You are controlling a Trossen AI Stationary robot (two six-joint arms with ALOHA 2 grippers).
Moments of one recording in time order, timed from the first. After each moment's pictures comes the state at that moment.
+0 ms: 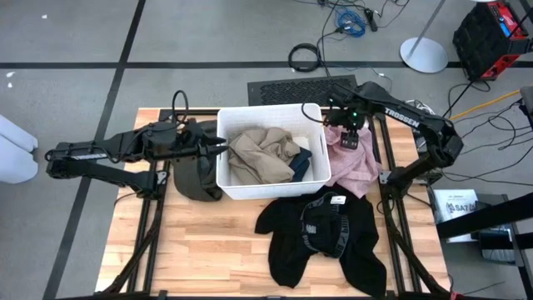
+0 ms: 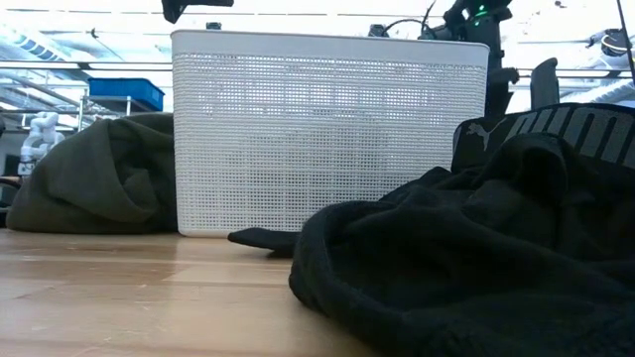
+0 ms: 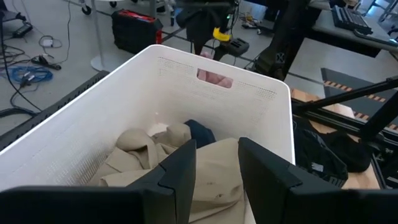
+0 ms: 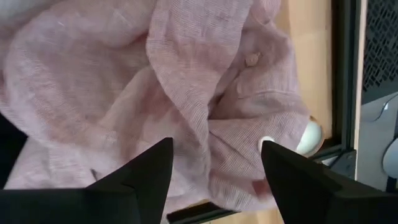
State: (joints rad) left arm 0.06 0.88 1.00 -0.45 -0.20 -0.26; right arm -0.70 1.50 1.35 -1.39 0.10 -0.41
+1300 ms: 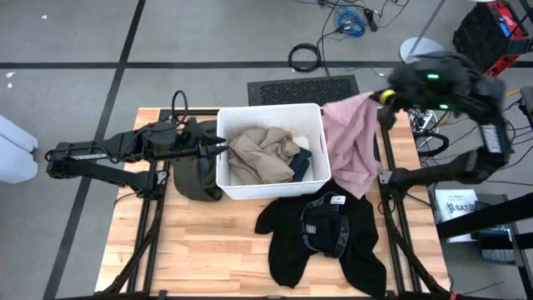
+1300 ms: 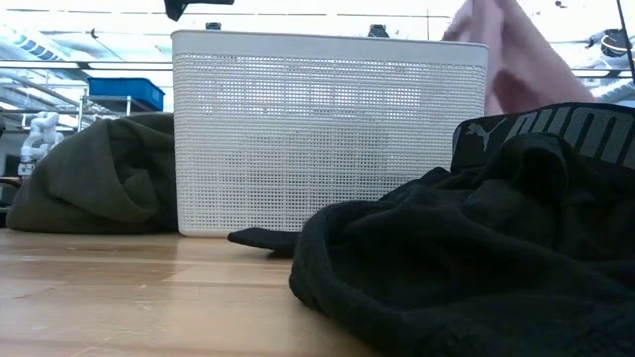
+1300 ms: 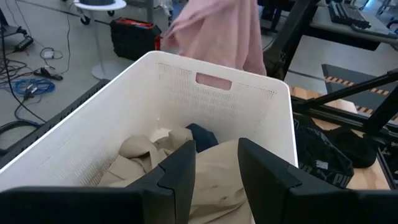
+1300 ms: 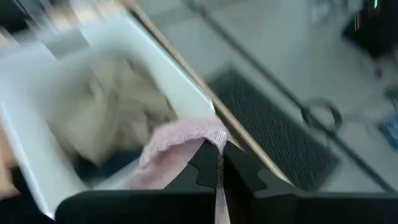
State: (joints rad) left arm 0.06 0.88 1.01 -0.44 -0.20 -0.20; right arm -0.54 1.17 2.03 -1.46 0.10 0.01
